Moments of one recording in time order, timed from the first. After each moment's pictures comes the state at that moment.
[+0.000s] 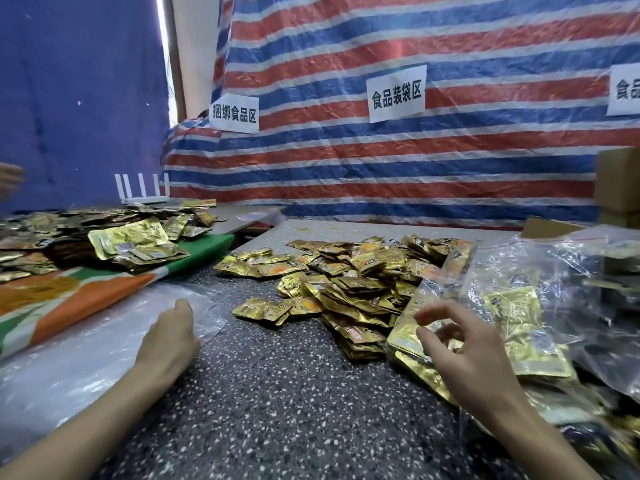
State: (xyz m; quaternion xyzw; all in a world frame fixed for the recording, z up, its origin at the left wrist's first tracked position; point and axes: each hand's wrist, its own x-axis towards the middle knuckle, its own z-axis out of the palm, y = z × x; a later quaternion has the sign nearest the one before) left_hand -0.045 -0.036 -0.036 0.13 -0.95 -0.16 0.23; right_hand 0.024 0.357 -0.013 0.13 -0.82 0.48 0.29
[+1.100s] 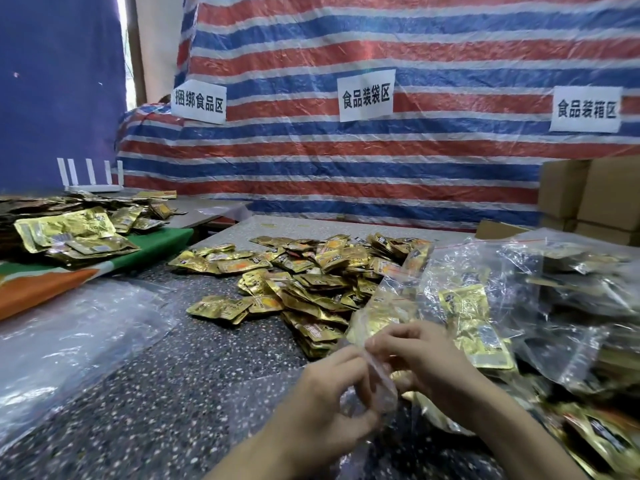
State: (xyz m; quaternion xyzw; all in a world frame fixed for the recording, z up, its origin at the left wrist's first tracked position) left_hand 0.037 0.189 -0.037 -0.44 -0.73 -0.47 0.23; right_hand 0.039 0.358 0.013 0.09 -0.74 0.66 -0.05
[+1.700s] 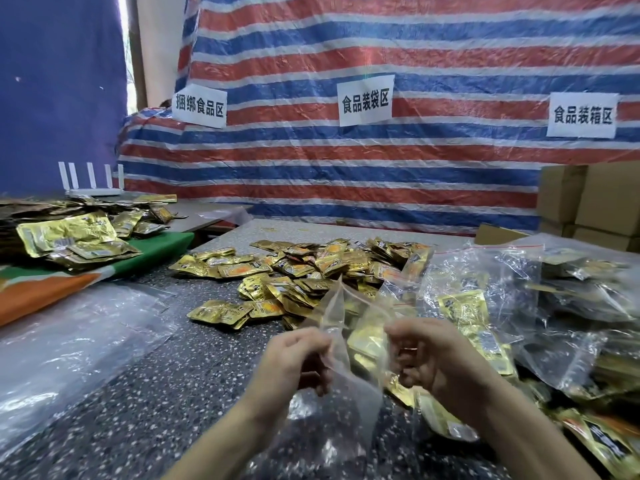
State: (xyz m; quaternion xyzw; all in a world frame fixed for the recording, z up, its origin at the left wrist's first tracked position) left_hand 0.033 0.165 -0.012 -0.18 -0.63 -0.76 -0.03; right_hand 0.040 0.366 0.022 0.08 -0.67 0.74 -0.05
